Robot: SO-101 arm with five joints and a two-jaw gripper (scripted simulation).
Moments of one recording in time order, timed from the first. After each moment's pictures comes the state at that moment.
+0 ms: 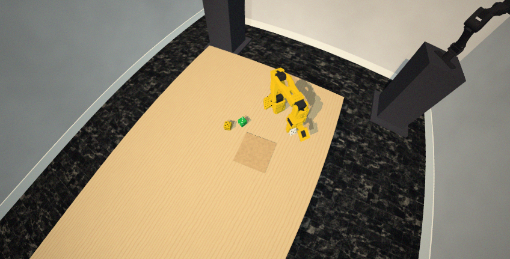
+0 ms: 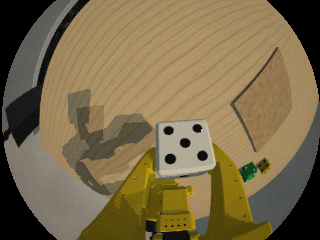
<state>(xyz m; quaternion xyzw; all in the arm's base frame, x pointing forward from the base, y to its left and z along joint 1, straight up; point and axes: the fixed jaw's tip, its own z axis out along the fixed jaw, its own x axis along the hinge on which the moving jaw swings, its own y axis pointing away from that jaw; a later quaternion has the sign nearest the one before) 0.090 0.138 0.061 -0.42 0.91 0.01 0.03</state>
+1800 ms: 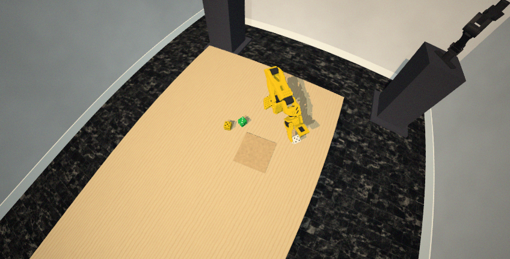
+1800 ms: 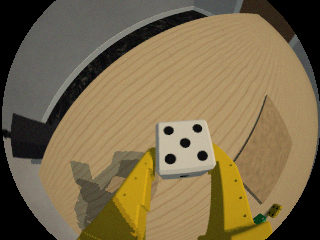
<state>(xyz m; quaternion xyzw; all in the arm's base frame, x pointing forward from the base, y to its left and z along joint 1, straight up) 0.119 0.167 0.058 -0.39 0.84 0.17 0.33</state>
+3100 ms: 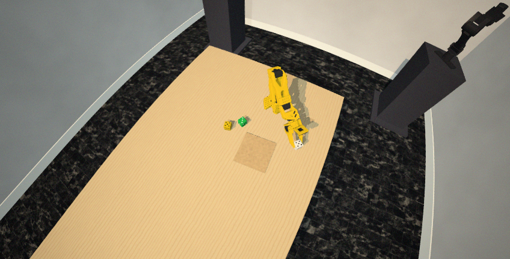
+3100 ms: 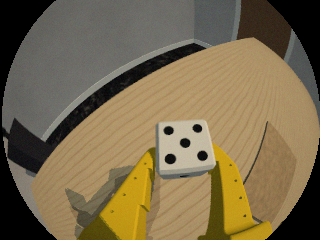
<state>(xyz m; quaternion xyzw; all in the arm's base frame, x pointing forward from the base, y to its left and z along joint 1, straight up) 0.137 0.185 0.056 -0.36 0.78 0.23 0.46</state>
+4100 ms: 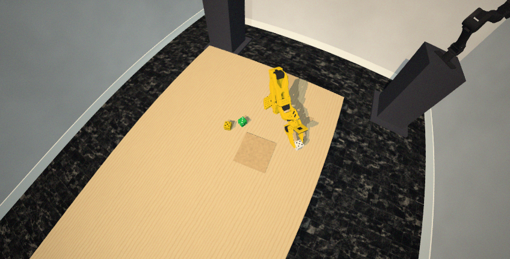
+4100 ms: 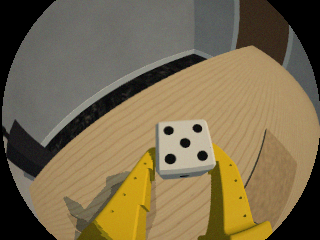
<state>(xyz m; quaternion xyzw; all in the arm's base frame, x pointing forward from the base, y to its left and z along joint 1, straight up) 0.140 0.187 0.062 -0.35 0.75 0.25 0.50</state>
